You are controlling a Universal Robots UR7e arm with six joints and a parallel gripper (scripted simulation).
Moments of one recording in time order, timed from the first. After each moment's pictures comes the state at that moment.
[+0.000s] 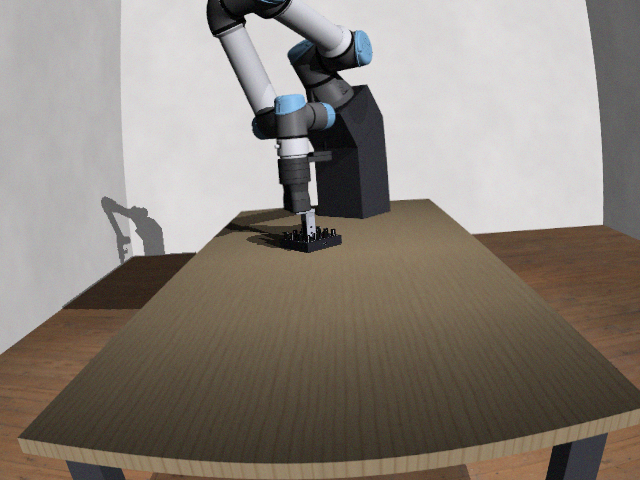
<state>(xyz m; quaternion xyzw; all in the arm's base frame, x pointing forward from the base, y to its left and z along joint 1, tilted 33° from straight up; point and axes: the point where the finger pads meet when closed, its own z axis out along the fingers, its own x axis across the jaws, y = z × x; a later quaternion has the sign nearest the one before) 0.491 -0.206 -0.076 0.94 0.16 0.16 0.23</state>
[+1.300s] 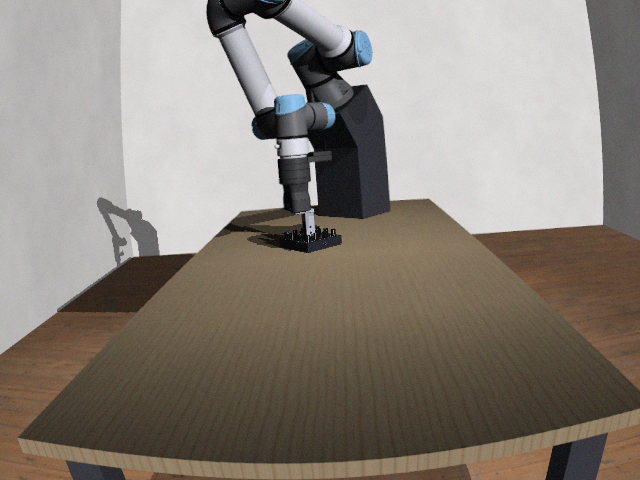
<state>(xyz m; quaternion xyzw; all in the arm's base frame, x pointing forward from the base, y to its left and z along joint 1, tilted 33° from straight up) 0.491 -0.206 -0.076 0.94 0.16 0.16 0.23</state>
